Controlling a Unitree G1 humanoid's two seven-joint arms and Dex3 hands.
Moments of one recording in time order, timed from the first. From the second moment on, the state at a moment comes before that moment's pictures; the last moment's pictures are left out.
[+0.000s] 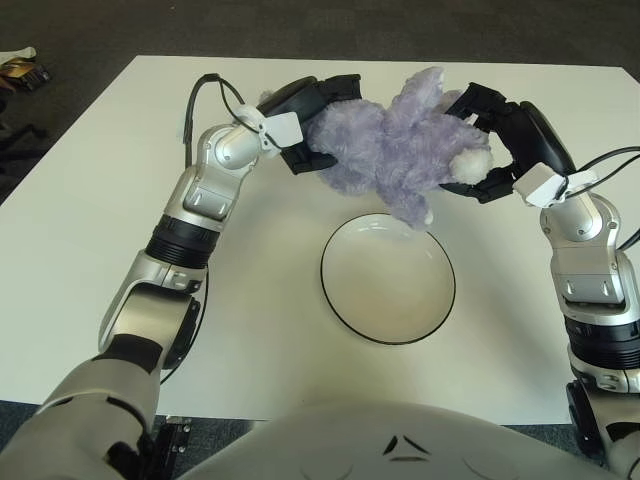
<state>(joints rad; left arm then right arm) -0.69 0.36 -0.22 0.09 0.23 -0.15 -0.48 -0.27 -0.48 -0.01 -0.43 -0.35 0.14 0.25</state>
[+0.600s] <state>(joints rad) -0.64 0.39 -0.19 -0.01 0.16 -0.11 -0.54 -0.24 -0.48 -0.02 -0.51 -0.33 0.15 0.28</state>
